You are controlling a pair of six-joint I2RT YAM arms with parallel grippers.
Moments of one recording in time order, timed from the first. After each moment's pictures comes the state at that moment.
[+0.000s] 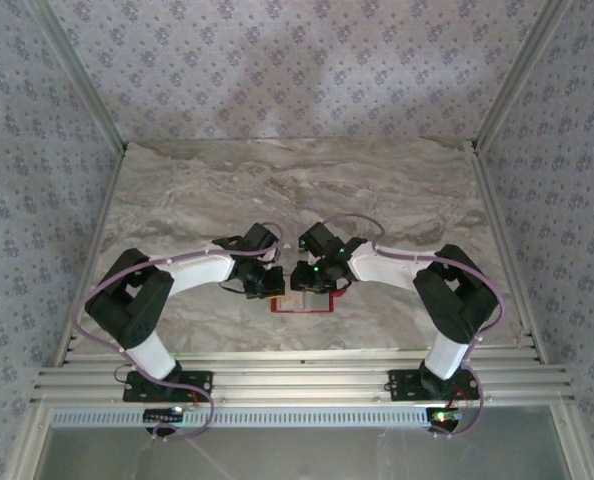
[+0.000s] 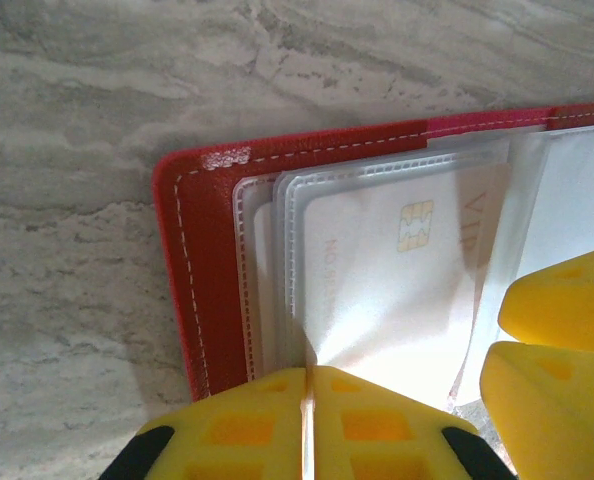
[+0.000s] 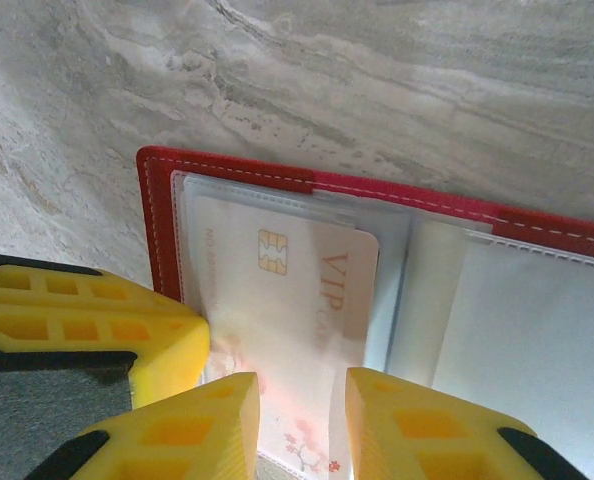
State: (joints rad) left arm -0.70 1.66 0.89 -0.46 0.35 -0.72; right arm 0.79 1.72 1.00 -0.38 -0.30 0.79
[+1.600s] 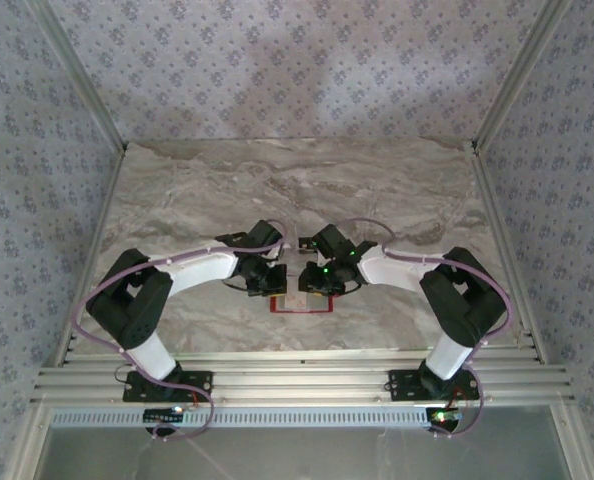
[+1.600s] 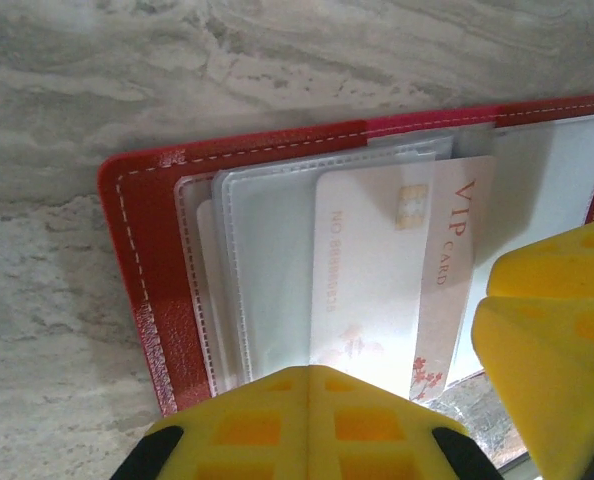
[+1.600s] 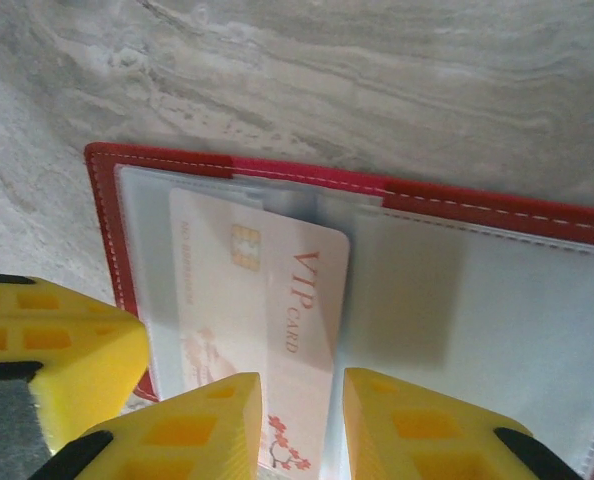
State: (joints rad) left arm -0.72 1.66 0.95 -0.53 0.33 -0.72; right arm 0.74 1.68 0.91 -0.32 -0.35 0.80
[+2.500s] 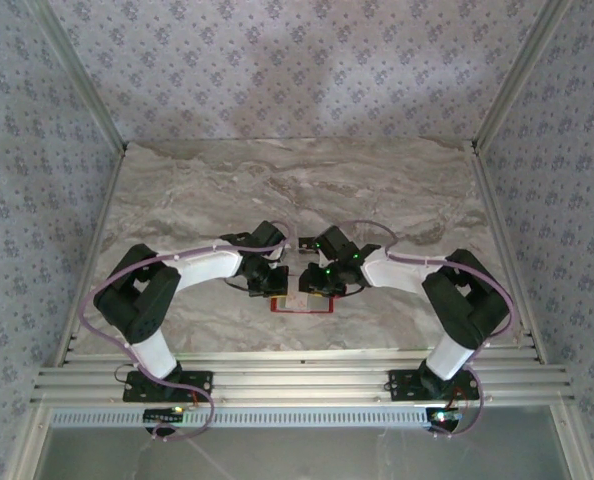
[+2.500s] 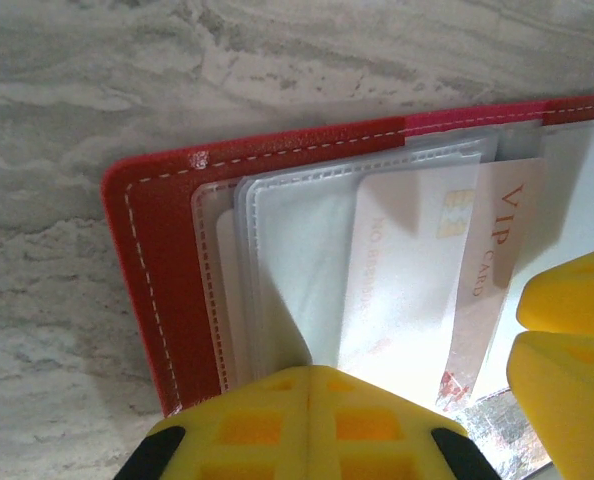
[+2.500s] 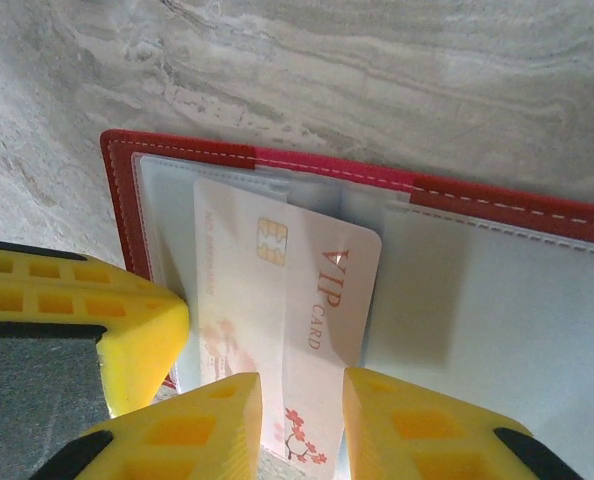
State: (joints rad) left arm -0.72 1.71 0.96 -0.53 0.33 -0.68; right arm 0.73 1.66 0.86 -0.28 -0.37 0.81
